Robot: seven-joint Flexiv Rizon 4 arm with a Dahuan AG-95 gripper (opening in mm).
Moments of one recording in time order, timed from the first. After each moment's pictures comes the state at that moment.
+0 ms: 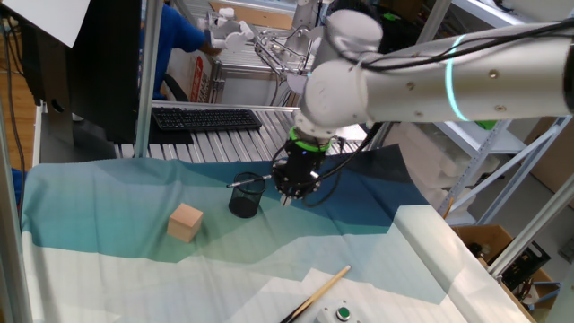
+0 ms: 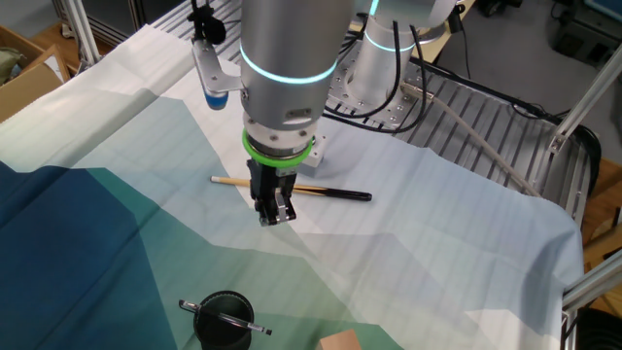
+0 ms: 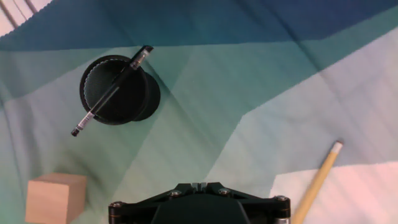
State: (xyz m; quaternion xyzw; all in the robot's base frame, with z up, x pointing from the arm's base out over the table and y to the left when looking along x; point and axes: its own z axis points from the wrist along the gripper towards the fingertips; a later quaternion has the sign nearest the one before) arm 0.595 0.036 0.152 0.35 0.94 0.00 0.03
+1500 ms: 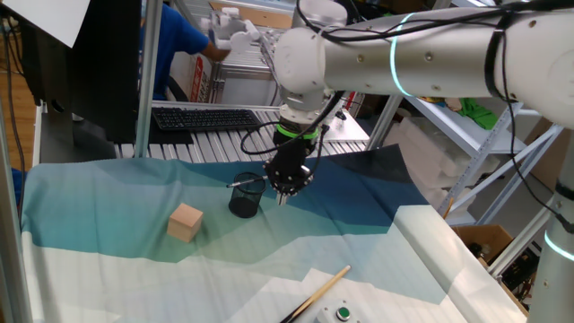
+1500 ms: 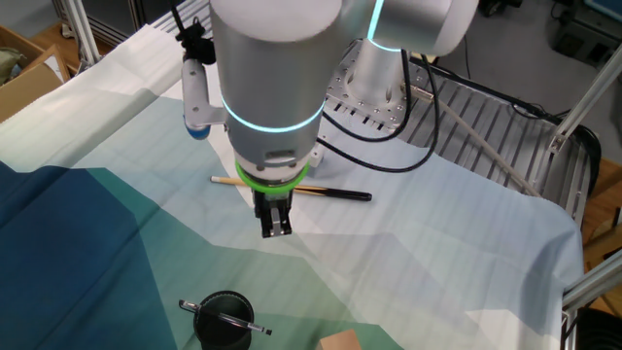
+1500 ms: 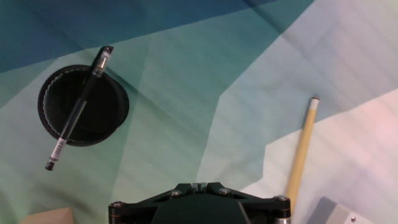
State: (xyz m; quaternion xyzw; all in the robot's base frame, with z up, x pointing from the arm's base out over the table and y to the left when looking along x) arm 0.597 0.044 0.158 0.42 0.91 -0.05 -0.04
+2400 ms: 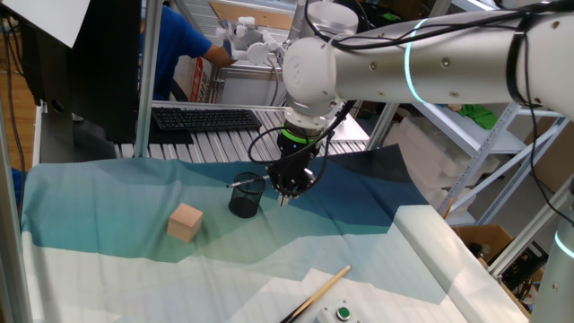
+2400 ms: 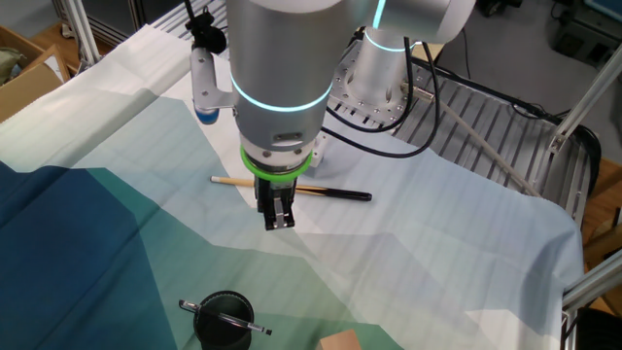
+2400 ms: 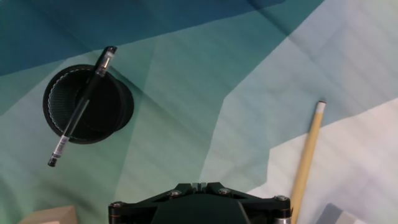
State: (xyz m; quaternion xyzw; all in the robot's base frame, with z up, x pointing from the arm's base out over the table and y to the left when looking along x) arm 0.591 0.044 0.158 0.40 0.91 -0.03 -0.03
